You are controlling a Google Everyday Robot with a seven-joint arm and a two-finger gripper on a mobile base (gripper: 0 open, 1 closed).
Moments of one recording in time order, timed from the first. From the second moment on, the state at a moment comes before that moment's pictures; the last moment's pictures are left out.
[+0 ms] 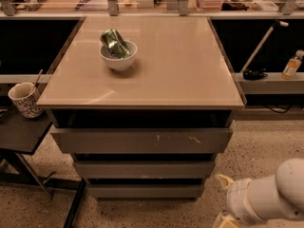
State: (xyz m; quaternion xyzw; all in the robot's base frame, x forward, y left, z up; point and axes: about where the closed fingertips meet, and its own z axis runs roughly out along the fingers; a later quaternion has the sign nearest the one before) arm 0.328 -0.166 0.633 -0.52 0.81 0.18 0.22
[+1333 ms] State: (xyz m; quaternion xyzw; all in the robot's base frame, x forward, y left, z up) arm 0.354 -0.165 0.496 -0.44 0.83 0.17 0.28
